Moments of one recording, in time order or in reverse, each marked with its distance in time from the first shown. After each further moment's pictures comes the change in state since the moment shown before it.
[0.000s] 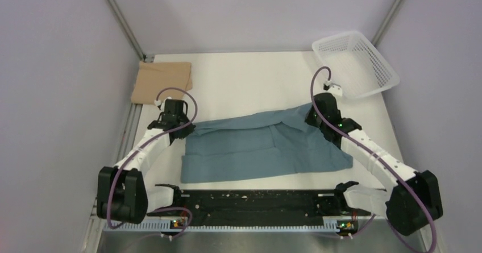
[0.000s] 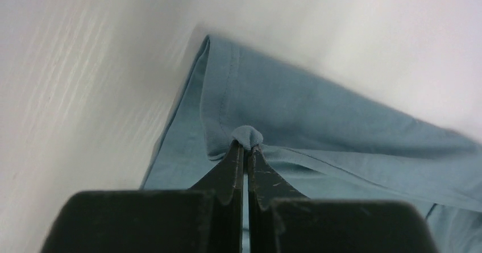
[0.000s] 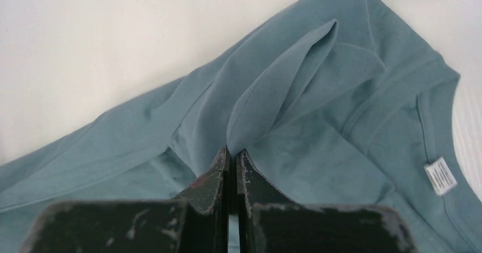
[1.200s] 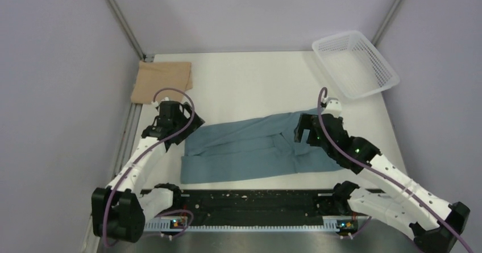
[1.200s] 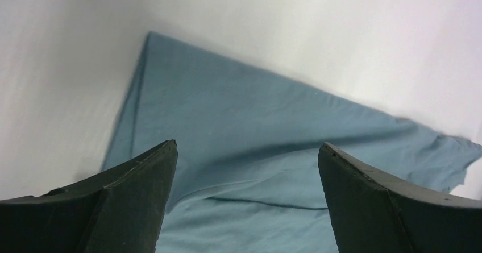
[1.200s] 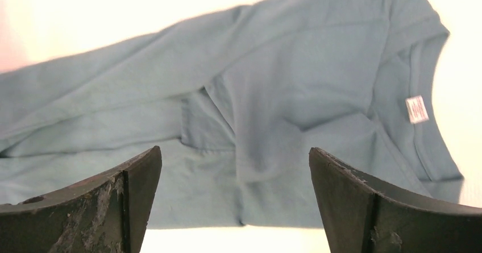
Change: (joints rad) left arm -0.011 -0.243 -0.039 -0.101 0.060 -0.062; right arm 0.332 -0.397 -0.020 -0.435 0.136 0.043
